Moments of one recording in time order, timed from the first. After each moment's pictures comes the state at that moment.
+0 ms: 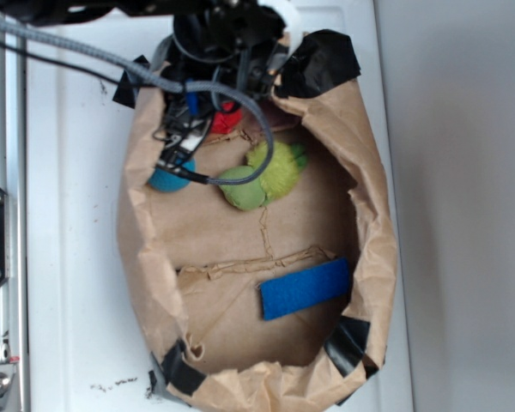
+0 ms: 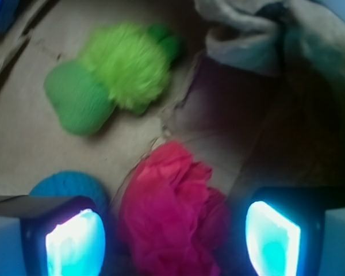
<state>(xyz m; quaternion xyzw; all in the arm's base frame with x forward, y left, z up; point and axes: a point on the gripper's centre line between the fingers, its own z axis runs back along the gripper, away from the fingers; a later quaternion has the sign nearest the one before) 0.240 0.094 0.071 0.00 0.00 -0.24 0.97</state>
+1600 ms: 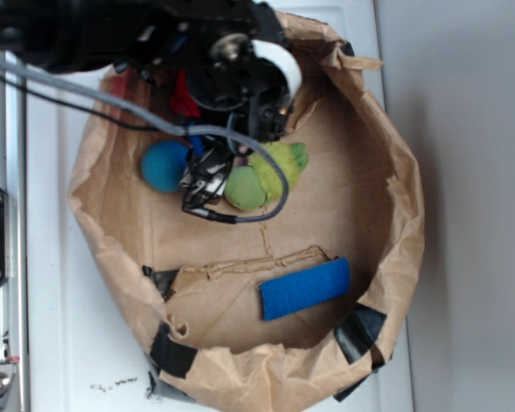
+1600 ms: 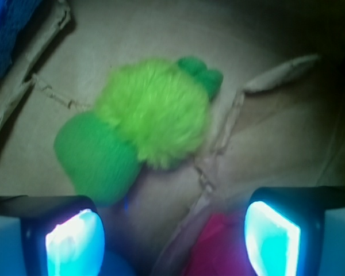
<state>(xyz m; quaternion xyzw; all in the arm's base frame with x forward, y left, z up) 0.260 0.072 0.050 -0.03 -0.05 -0.19 0.98</state>
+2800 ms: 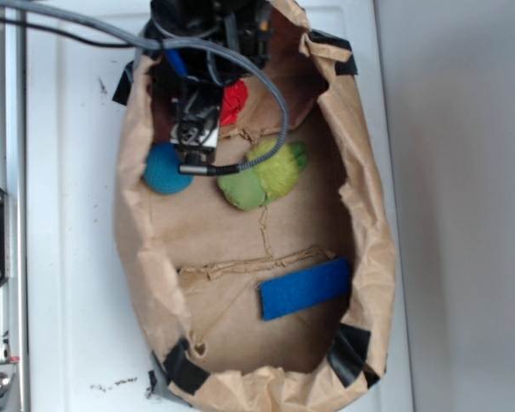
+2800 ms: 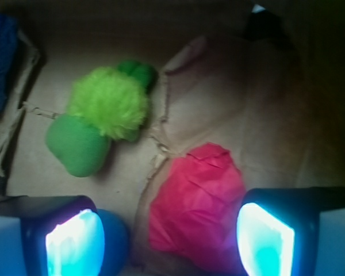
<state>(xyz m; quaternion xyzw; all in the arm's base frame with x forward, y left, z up) 0.239 0.104 0.078 -0.03 -0.07 -0.05 1.00</state>
